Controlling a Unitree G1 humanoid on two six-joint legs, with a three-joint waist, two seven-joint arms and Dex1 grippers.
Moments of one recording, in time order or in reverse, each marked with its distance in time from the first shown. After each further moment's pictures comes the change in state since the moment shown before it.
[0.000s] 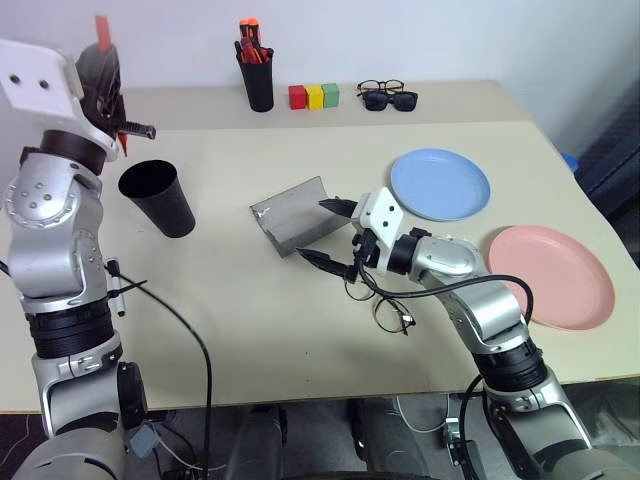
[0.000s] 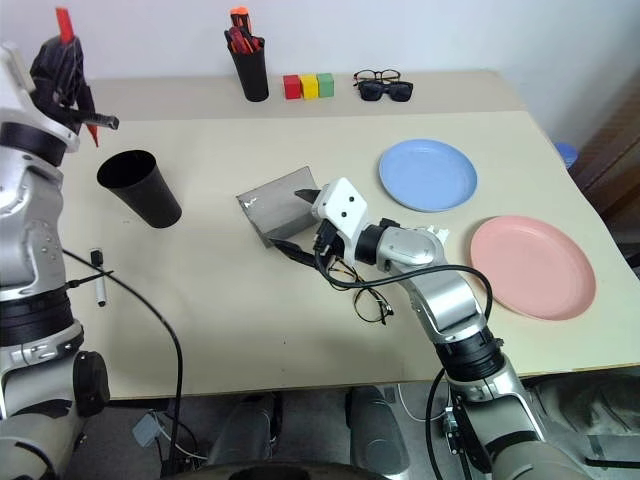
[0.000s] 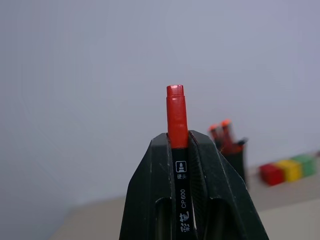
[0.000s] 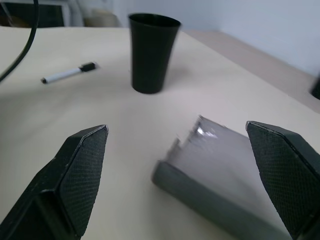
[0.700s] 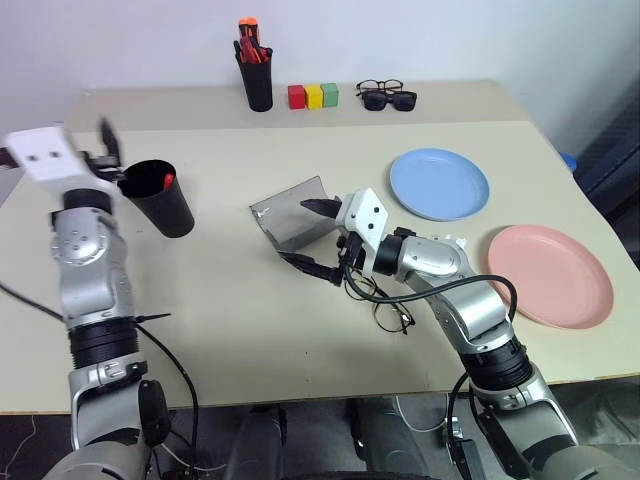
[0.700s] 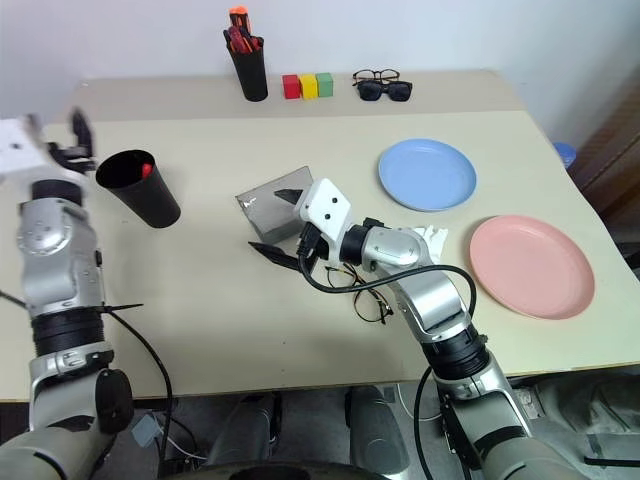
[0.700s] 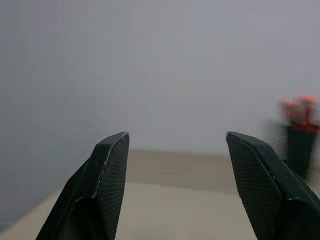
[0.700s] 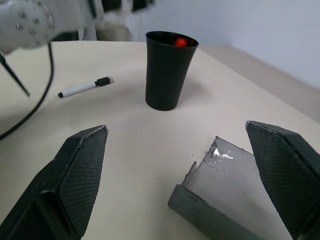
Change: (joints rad) left arm 0.090 -0.074 0.160 0.178 0.000 -0.186 0.260; right arm 0.003 0.022 0.018 -0.022 -0.011 0.001 0.000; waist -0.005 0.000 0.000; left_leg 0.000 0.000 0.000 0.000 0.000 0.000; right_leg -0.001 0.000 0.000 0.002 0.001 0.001
